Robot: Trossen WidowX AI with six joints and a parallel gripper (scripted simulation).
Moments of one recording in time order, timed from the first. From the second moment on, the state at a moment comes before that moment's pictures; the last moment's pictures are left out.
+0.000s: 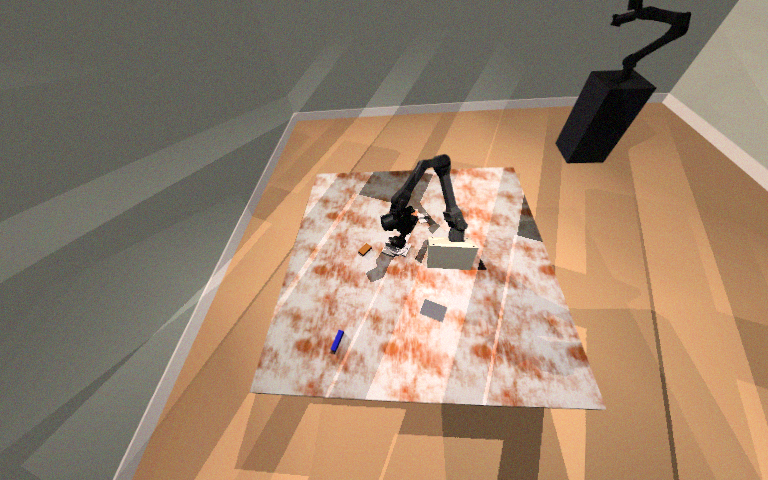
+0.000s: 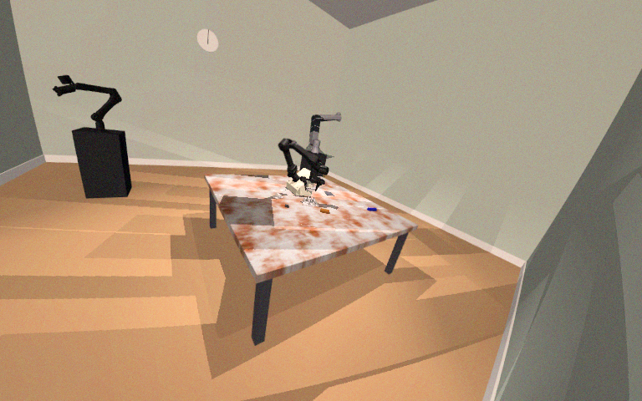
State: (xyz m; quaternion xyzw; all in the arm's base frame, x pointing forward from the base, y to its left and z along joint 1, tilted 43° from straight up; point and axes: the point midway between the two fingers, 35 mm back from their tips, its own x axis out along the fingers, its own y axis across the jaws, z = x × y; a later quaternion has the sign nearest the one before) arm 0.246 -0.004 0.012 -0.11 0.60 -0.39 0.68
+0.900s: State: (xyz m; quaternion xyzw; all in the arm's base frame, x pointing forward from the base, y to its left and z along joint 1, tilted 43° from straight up) arm 0.246 -0.004 0.012 -0.11 0.60 -0.39 0.68
